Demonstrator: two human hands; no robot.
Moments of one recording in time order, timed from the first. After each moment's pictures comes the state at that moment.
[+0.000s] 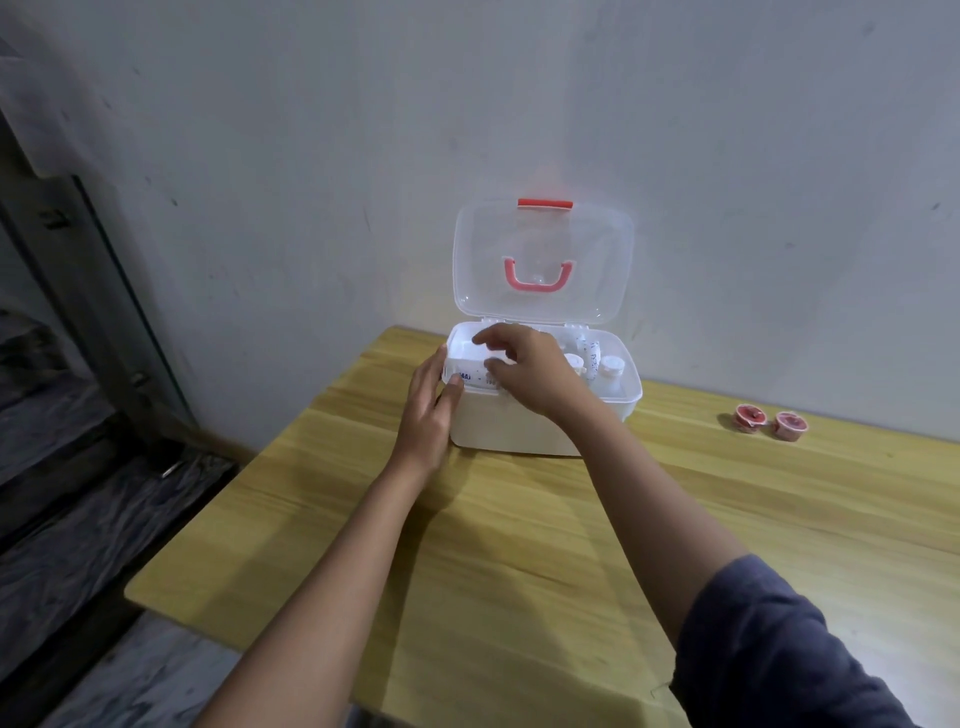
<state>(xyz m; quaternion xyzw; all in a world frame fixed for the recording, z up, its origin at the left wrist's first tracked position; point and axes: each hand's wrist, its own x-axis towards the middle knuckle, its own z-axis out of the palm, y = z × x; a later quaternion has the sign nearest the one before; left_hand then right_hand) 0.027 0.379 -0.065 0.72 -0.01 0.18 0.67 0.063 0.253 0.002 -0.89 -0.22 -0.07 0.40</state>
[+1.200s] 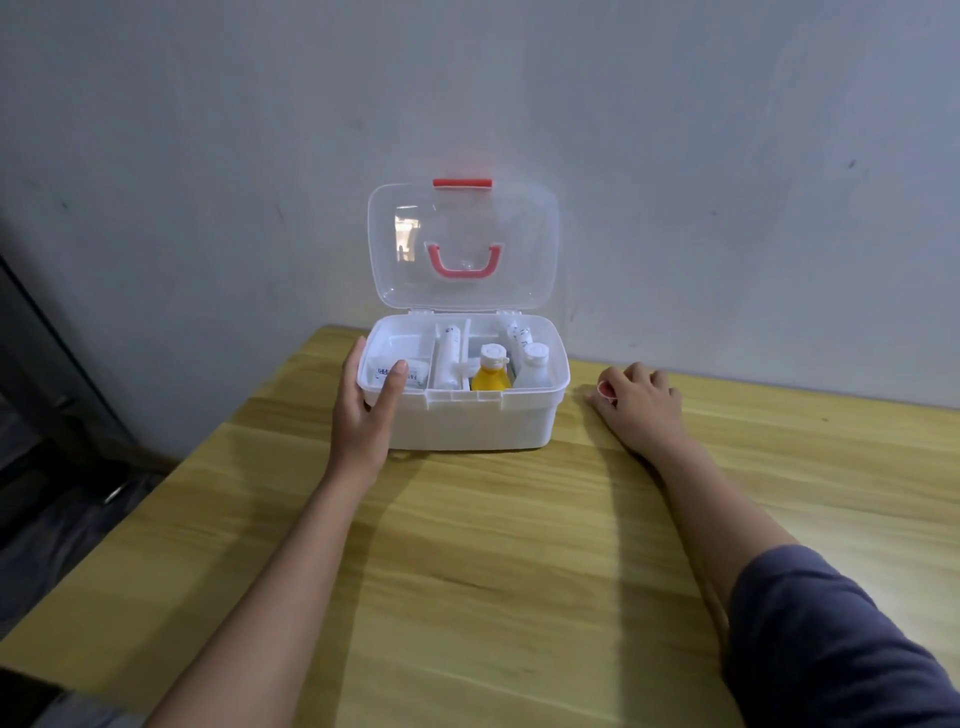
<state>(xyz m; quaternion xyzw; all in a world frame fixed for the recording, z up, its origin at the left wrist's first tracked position) 0.045 0.357 -0.076 0.70 0.03 0.22 0.68 0.107 0.064 -0.094 -0.99 0.02 -0.12 0.12</state>
